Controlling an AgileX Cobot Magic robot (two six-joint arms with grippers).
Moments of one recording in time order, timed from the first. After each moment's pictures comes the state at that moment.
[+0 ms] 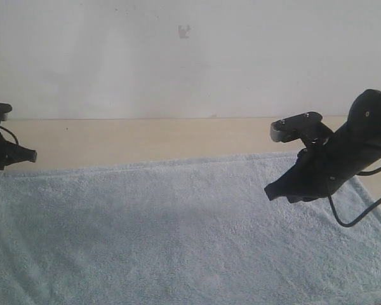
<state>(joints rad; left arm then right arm) 0.11 2.24 -1.47 0.67 0.39 -0.55 0.22 1.83 -1.03 0.33 0.41 -0.47</state>
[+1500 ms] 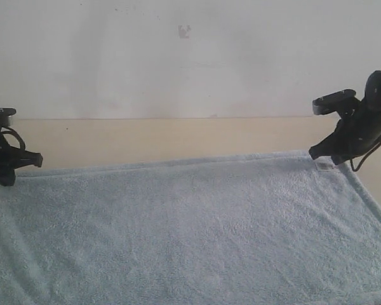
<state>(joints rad) 0.11 2.15 -1.44 0.13 0.60 -0.08 -0.04 2.25 -1.62 0.02 0.58 -0.34</state>
